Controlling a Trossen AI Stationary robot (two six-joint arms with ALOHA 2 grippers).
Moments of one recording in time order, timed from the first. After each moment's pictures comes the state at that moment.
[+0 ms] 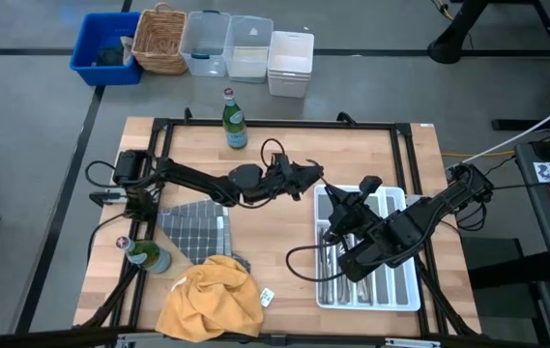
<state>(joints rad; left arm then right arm) -0.02 1.85 1.14 0.96 -0.30 -1.56 0.59 1.63 1.72 -1.38 1.26 0.51</state>
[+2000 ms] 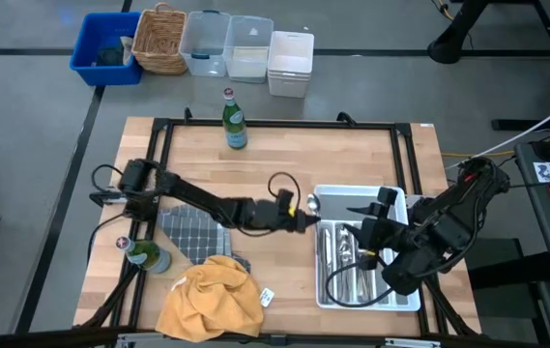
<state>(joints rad) -0.17 1.92 1.15 0.58 -0.31 -1.23 0.77 1.51 1.72 -1.43 0.92 0.63</state>
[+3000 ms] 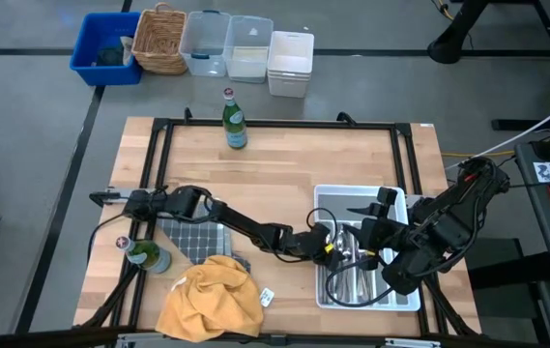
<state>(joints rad) -0.23 2.43 1.67 0.41 -0.16 -1.19 0.77 1.51 1.72 -1.44 0.91 0.63</state>
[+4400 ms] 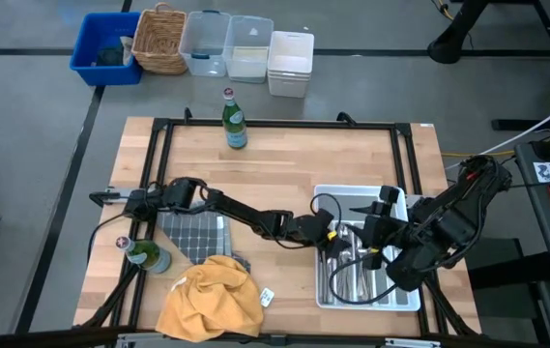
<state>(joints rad) -0.17 2.36 1.67 0.39 -0.10 -1.11 0.77 1.49 1.72 -1.44 0.87 0.65</state>
